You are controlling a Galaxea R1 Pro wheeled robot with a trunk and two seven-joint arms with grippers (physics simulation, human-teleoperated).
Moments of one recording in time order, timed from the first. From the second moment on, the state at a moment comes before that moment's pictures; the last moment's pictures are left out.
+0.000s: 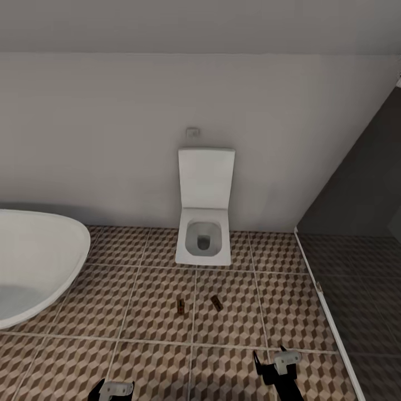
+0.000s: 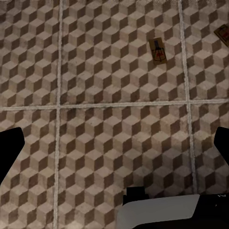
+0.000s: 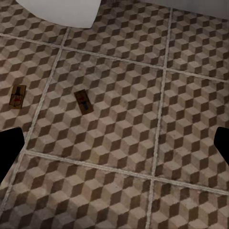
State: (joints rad) left arm -0.42 0.03 -0.62 0.08 0.54 -0.70 0.03; right arm -0.47 -0.03 0.30 -0.02 -0.10 -0.77 -0.07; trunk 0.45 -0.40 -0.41
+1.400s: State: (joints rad) left arm -0.42 0.03 -0.62 0.08 0.54 -0.70 0.03; right arm -0.47 -0.02 0.30 -0.02 -0.10 -0.77 -0.07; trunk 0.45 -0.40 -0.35
